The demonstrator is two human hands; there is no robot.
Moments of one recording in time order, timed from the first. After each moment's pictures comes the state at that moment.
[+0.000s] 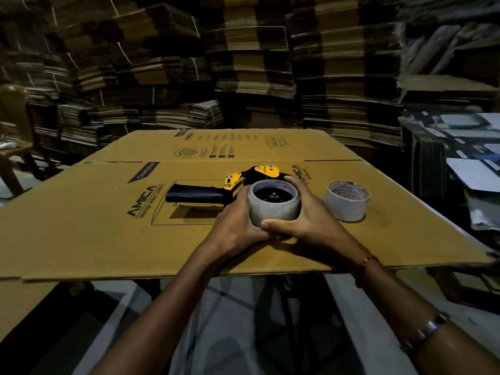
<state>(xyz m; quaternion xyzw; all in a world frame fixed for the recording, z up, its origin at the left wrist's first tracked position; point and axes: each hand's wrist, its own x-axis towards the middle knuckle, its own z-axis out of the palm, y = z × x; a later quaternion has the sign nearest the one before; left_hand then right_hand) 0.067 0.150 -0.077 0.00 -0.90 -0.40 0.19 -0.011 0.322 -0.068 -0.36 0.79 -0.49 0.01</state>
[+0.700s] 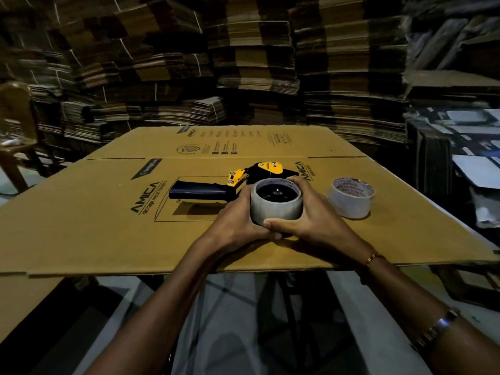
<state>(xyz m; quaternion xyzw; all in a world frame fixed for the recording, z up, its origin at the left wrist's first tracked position) 0.064 0.139 -0.079 -0.01 -0.89 -0.43 0.14 -0.011 0.321 -0.070 -0.38 0.81 -0.45 -0.02</state>
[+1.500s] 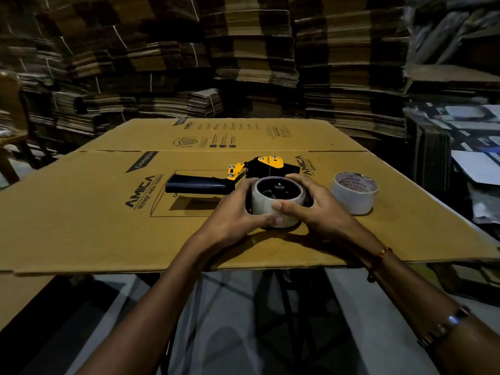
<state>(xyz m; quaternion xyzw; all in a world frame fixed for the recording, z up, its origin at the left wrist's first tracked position) 0.066 0.136 -0.077 -0.01 -0.87 -0.48 0.13 -0.026 0.324 -0.076 -0.34 0.75 -0.55 0.11</state>
